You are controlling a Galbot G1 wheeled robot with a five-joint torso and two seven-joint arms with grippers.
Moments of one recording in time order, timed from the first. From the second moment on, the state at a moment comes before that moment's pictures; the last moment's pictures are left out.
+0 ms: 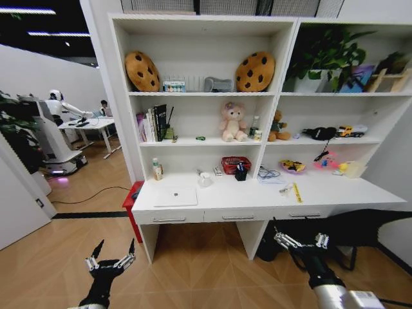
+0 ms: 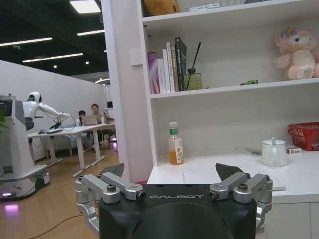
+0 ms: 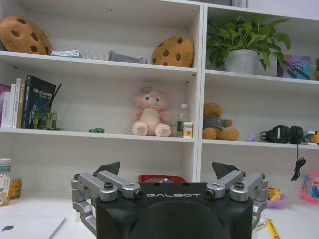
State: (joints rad) left arm 2.00 -1.55 -0.76 -2.37 -0.10 -0.06 0.04; right arm -2.00 1.31 0.80 2.49 0.31 0.07 0.10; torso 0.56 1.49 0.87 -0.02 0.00
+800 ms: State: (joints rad) left arm 2.00 -1.55 -0.76 -2.37 -0.10 -0.06 0.04; right arm -2.00 1.31 0.80 2.49 0.31 0.07 0.10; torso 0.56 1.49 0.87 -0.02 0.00
